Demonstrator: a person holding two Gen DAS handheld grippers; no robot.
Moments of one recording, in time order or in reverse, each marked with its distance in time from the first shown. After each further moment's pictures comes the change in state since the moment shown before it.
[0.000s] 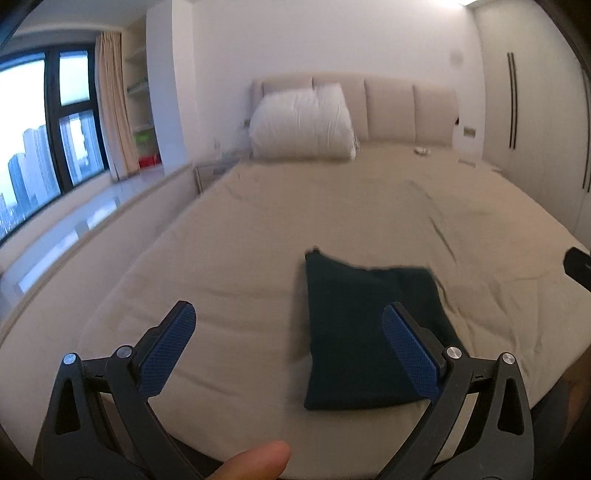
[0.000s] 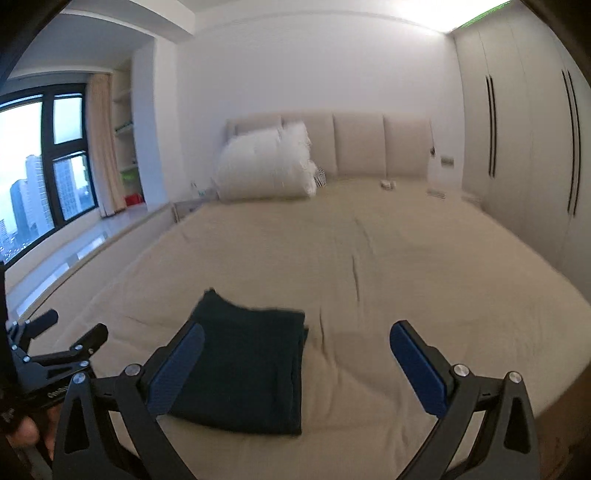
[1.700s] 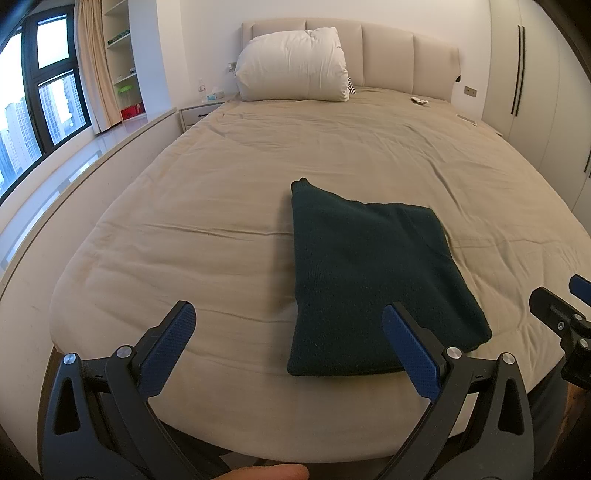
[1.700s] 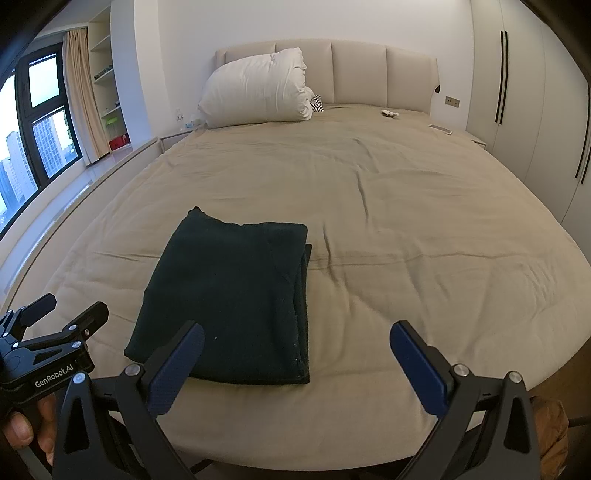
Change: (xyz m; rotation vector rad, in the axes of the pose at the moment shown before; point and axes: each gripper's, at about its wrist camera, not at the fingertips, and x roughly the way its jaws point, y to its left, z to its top) left arm 0.068 -0.007 -0.030 0.001 0.203 -0.045; right arm 0.050 0.007 -0.045 -0.017 0.247 -0.031
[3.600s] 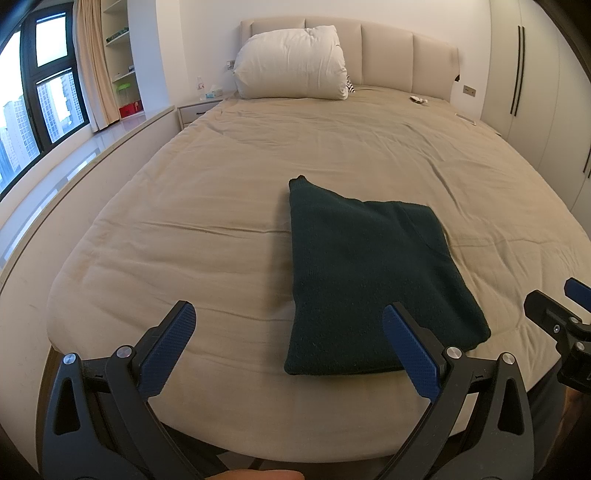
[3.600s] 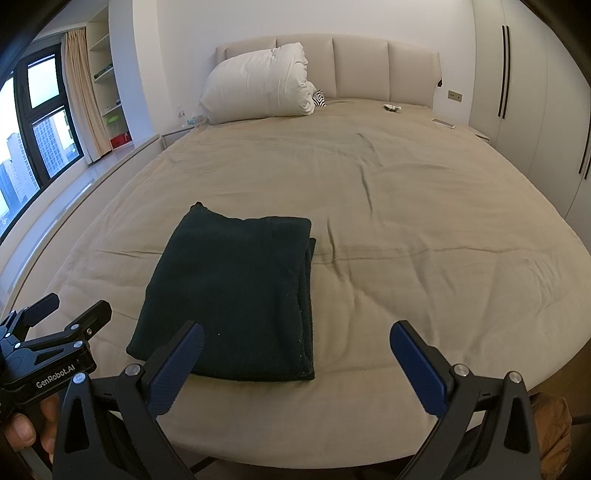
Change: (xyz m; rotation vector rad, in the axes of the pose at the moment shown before) left arm 0.003 -0.002 -0.002 0.000 0.004 -0.007; right arm -0.004 0.002 -0.003 0.001 0.010 0.010
